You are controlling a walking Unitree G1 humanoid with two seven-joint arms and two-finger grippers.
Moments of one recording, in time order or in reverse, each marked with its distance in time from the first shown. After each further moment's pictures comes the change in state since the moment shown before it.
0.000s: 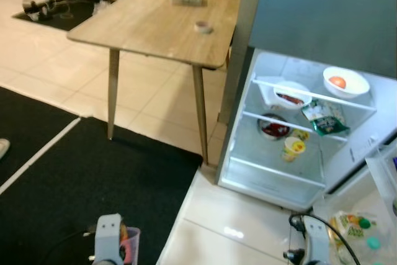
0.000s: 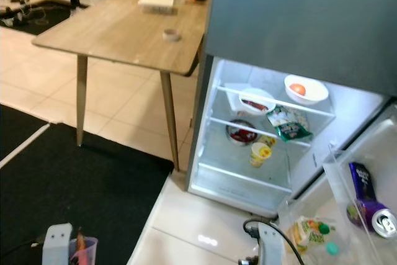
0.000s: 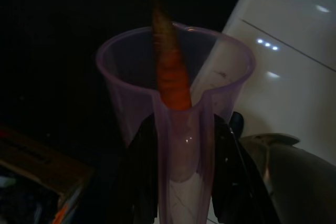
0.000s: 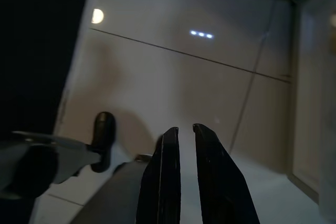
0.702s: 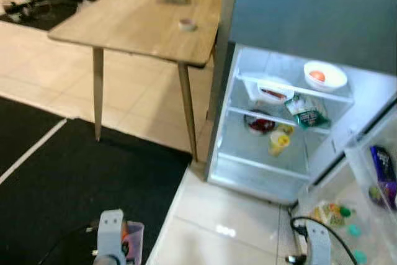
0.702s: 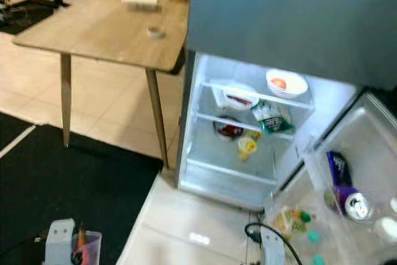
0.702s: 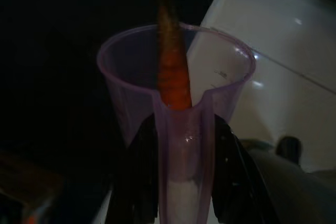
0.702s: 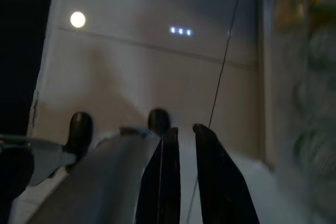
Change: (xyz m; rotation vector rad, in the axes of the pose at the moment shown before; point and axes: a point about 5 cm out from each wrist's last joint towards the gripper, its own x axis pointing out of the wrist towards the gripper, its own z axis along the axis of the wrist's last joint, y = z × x) left arm 0.001 -0.006 0.001 -0.017 -0.006 -0.032; right arm 0.000 -0.002 -0.002 0.019 0.004 -0.026
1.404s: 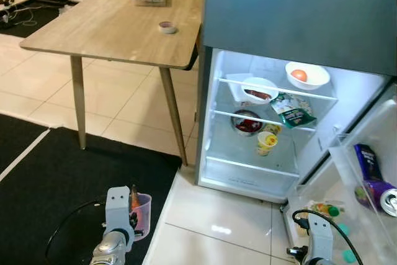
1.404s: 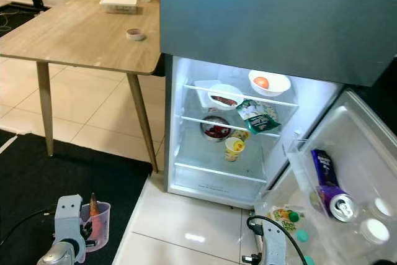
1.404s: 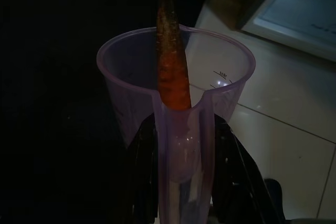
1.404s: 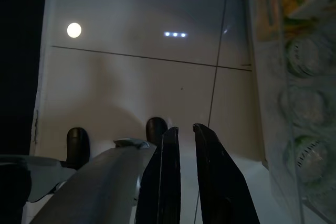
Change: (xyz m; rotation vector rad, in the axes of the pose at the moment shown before) left arm 0.011 -0.012 0.057 0.004 -0.182 -0.033; right arm 0.002 0.004 0.009 0.007 -0.025 0.014
